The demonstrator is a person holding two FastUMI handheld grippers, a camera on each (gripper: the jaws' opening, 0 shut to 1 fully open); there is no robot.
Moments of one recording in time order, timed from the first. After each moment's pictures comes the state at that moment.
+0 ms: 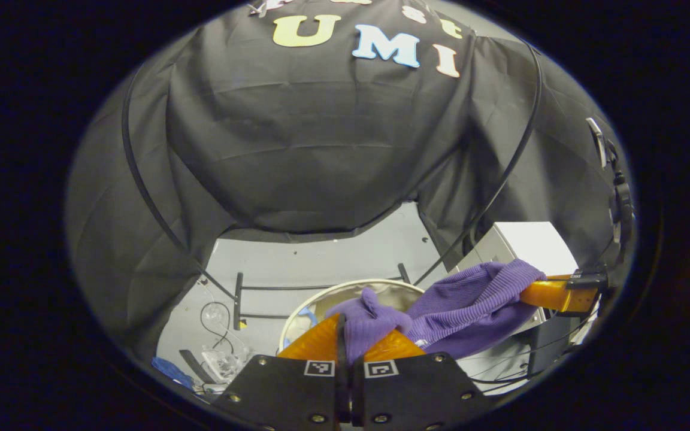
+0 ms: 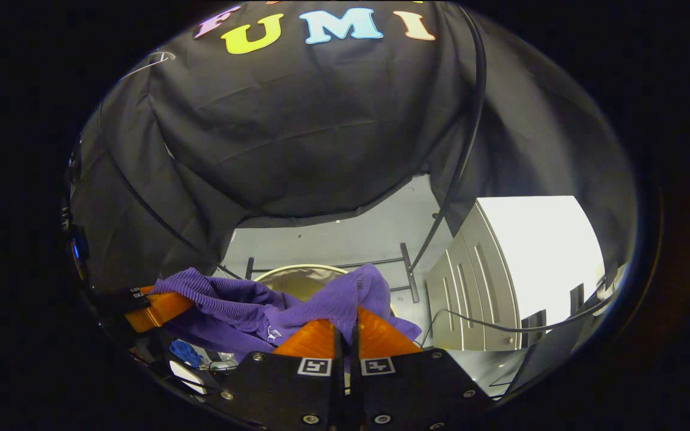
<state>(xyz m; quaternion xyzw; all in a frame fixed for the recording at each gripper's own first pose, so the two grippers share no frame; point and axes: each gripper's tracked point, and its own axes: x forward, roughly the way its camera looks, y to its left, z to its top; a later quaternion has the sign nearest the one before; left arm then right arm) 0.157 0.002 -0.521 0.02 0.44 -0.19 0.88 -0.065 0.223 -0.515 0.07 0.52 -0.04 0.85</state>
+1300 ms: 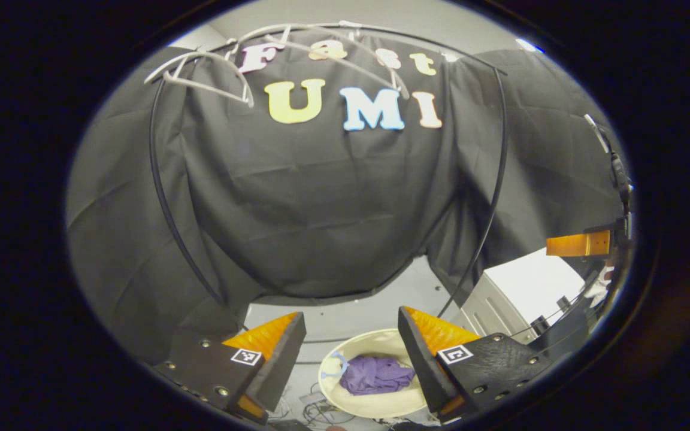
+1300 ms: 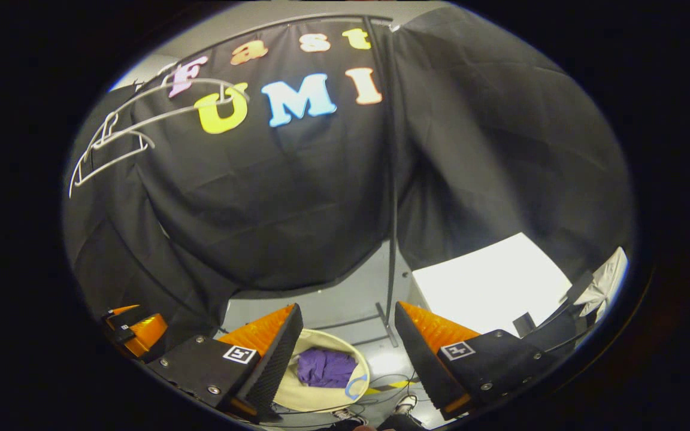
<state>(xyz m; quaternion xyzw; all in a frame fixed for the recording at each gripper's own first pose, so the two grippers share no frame) 0.153 0.016 -0.282 0.07 0.26 -0.18 0.95 -0.048 0.115 -0.303 0.09 0.35 -0.13 0.92</state>
